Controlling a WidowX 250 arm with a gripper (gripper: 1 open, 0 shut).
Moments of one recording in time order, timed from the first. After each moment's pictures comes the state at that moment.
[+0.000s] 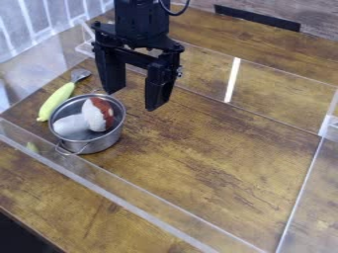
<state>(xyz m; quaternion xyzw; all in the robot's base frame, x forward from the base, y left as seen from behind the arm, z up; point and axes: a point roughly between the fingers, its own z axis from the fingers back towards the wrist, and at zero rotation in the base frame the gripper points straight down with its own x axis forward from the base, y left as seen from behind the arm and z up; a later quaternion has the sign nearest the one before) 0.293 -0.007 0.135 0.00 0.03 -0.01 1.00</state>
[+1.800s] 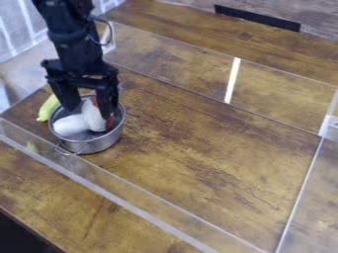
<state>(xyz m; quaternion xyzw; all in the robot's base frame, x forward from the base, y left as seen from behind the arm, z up) 0.311 0.086 0.065 -0.02 -0.06 0.11 0.99</state>
